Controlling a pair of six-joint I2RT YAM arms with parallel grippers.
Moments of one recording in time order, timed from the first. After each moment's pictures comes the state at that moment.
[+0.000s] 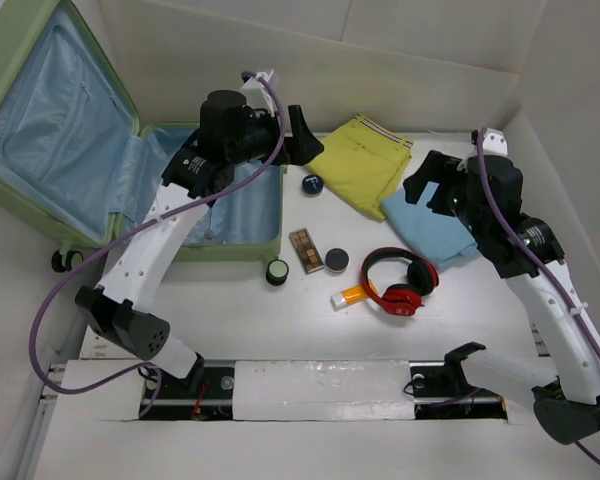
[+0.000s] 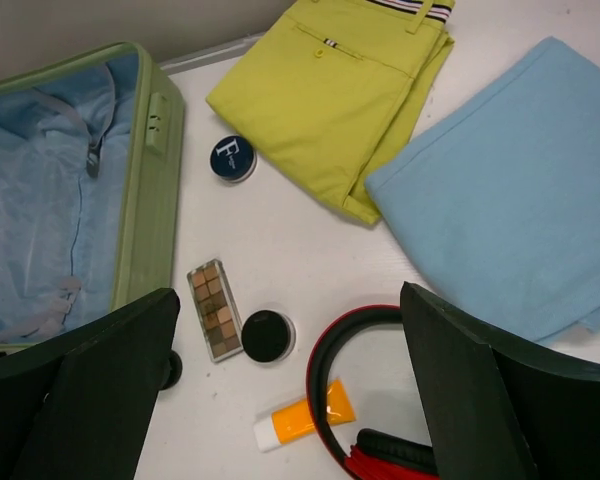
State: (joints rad) left arm -0.49 1.51 1.77 -0.55 0.30 -0.41; right arm 0.40 1.04 1.36 -0.69 0.25 0.46
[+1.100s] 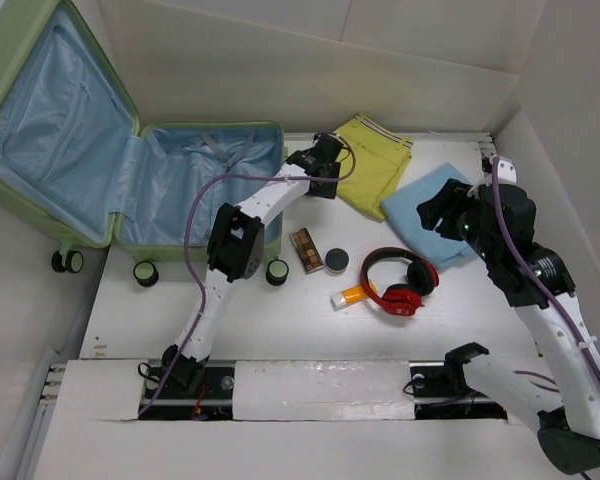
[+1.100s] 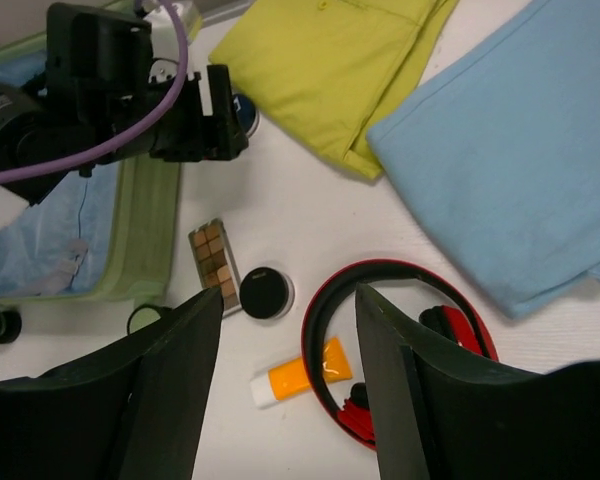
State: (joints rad) left arm -0.61 2.46 2.29 -0.80 -0.28 -0.32; right arm 0.35 0.87 1.19 -0.70 0.17 0.48
